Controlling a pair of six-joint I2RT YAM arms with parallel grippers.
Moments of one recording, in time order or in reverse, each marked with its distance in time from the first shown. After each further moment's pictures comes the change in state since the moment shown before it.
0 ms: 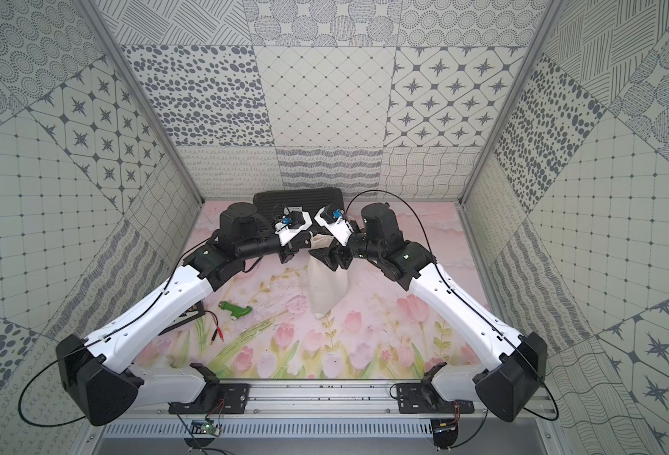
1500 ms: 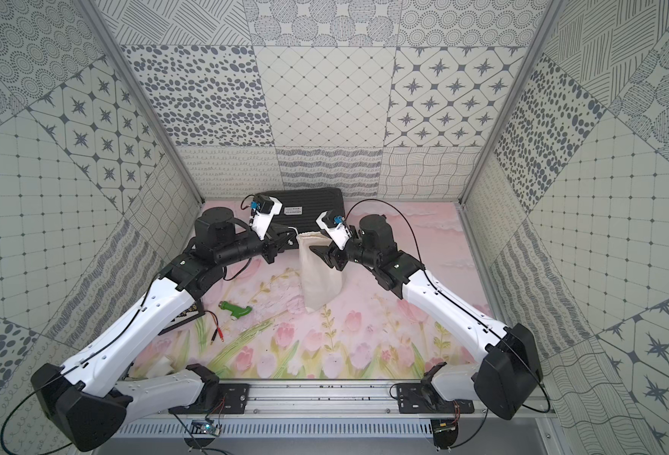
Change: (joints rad) left arm 0.091 -0.128 -0.069 -0.023 -0.021 -0.495; right arm -0.003 -0.002 -0.185 0.301 0.032 0.062
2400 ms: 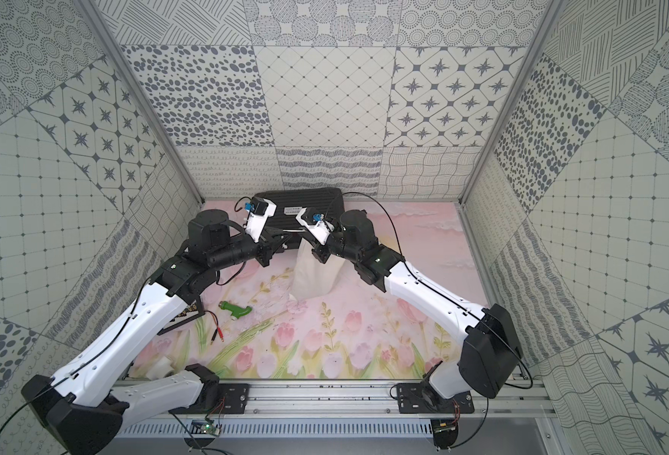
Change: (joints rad) left arm 0.019 -0.061 -0.012 -0.097 -0.057 -0.048; right arm 0.062 0.116 0.063 0.103 0.130 -0.099
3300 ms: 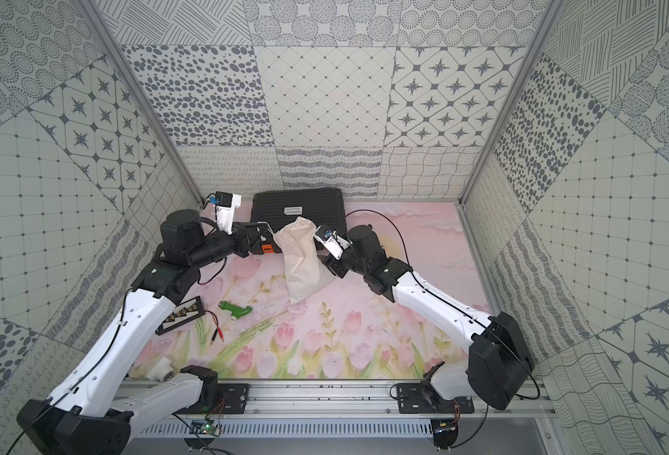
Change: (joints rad) left arm 0.219 -0.035 -0.035 0.040 0.134 -0.218; right arm -0.021 -0.058 -0.093 -0.163 0.104 -0.051
